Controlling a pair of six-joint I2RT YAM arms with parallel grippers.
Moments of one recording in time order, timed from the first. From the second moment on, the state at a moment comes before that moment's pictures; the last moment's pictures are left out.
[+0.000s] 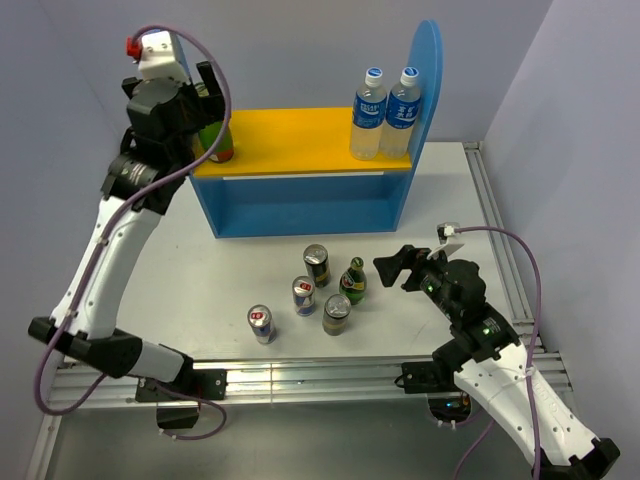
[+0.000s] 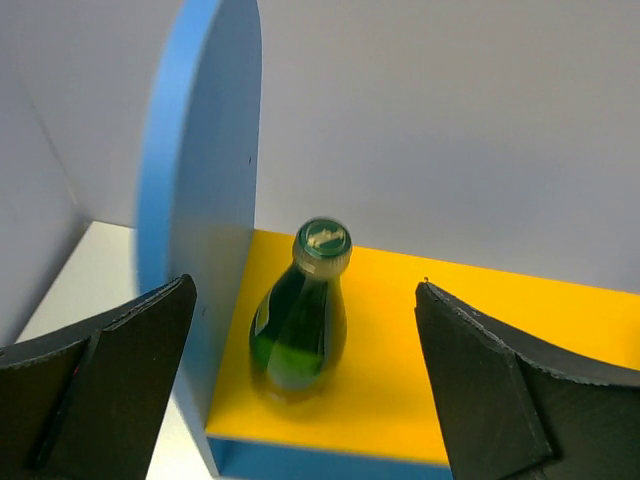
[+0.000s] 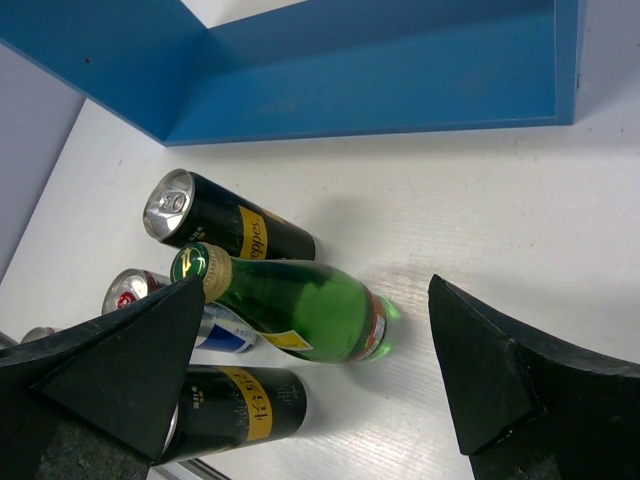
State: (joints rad) left arm -0.42 1.44 1.86 -0.44 -0.54 -0.18; right arm 0.48 0.42 0.46 -0.32 0.03 0.54
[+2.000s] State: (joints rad) left arm -1.18 1.57 0.87 0.48 -0.40 -0.36; right arm 0.48 0.36 0.46 -0.42 0.42 0.67
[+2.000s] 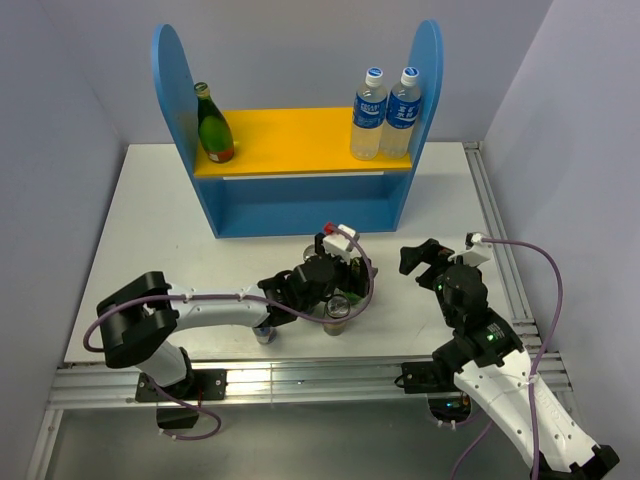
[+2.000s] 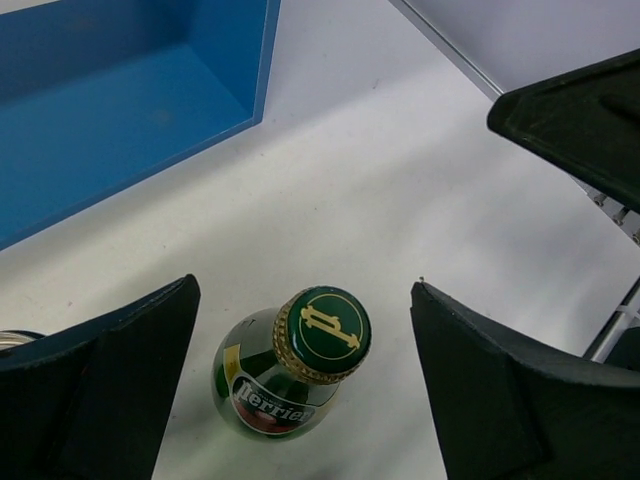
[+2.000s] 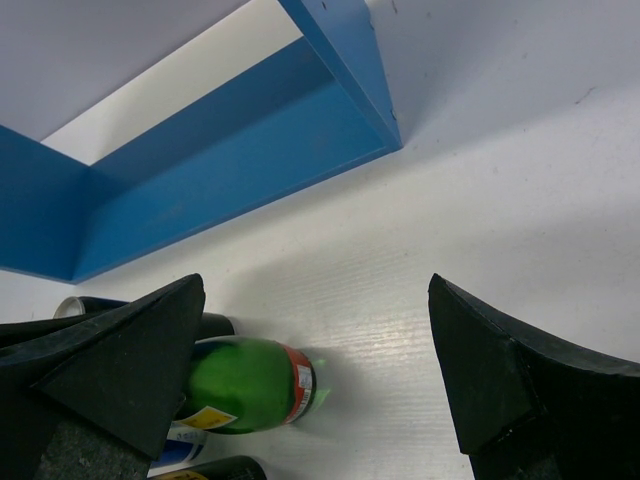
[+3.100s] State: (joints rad) left arm -1.19 1.61 1.10 0.13 -0.59 -0.27; right arm 0.48 0.34 0.46 -0.42 0.42 0.67
